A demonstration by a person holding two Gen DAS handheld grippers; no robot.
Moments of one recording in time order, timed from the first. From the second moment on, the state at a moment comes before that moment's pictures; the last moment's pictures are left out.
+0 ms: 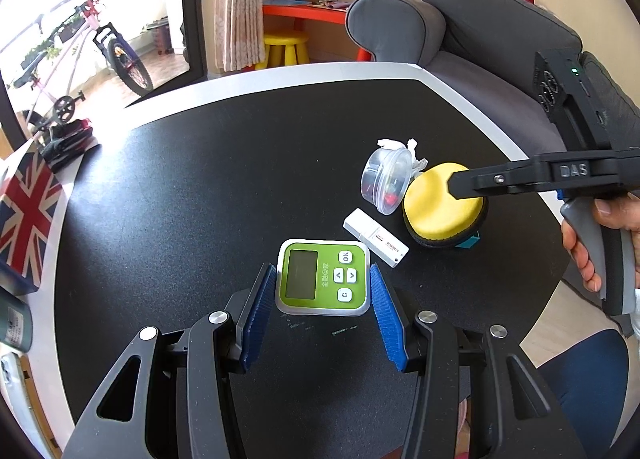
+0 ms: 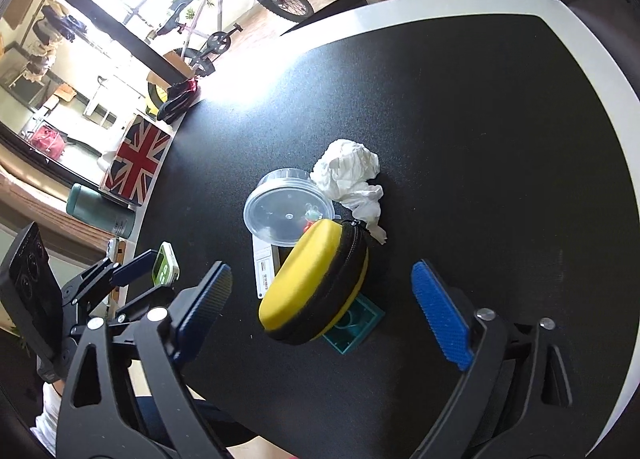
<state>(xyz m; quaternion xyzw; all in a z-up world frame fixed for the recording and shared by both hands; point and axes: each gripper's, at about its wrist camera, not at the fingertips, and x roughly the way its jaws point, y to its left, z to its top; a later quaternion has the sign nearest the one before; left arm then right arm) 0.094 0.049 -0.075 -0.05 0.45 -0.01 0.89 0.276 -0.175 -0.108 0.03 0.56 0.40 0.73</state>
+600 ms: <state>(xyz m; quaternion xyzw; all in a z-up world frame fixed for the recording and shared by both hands) 0.089 0.046 -0.075 -0.06 0.45 -0.02 0.89 0.260 -0.178 -0.094 0.02 0.52 0.41 0.75</state>
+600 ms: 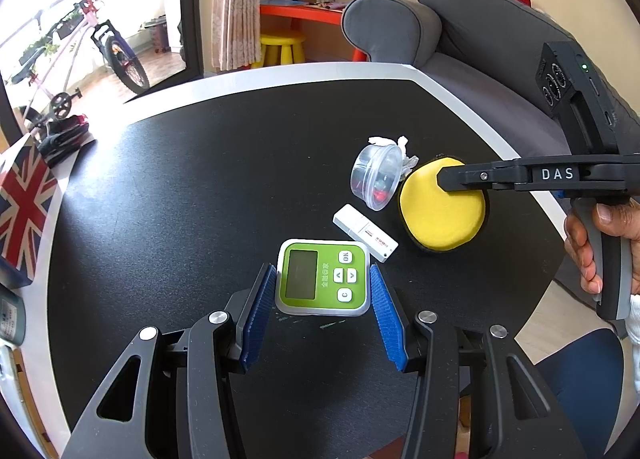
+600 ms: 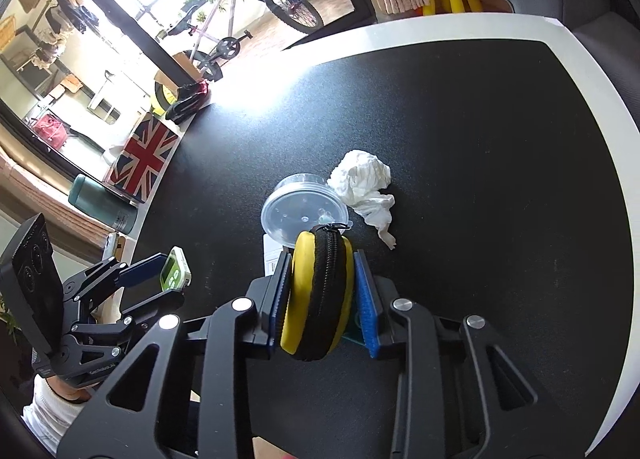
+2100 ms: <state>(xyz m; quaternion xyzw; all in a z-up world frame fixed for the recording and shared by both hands) -0.048 -0.034 -0.065 -0.08 0.45 -0.07 0.89 0.066 -0.275 -0.066 -0.11 0.46 0.43 0.77</state>
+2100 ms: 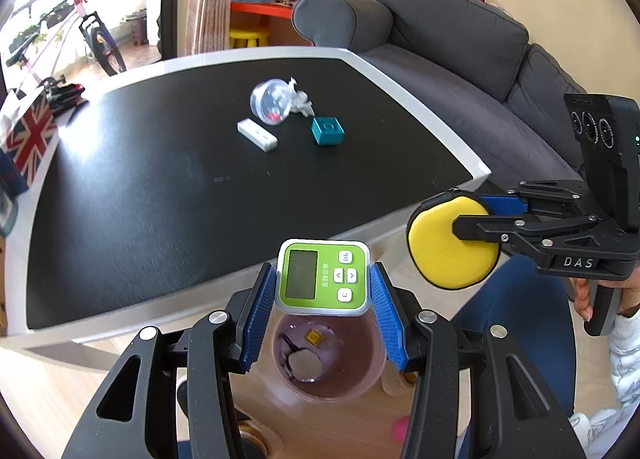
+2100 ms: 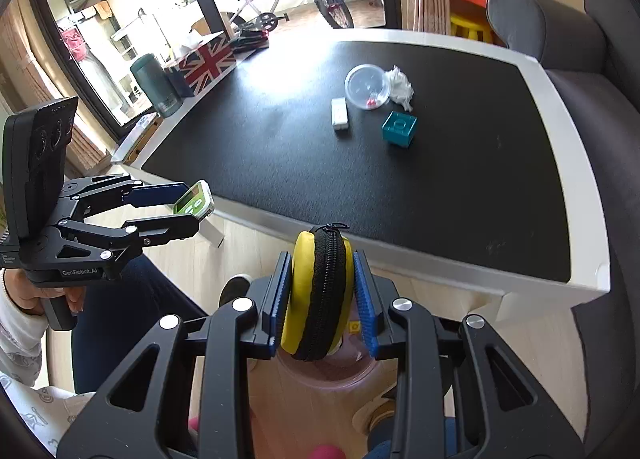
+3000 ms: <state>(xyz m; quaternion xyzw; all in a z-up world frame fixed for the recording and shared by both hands) -0.056 -0.045 -0.071 -0.09 0.46 -0.09 0.88 0.065 -0.282 -0.072 -0.08 0.47 0.42 0.77</state>
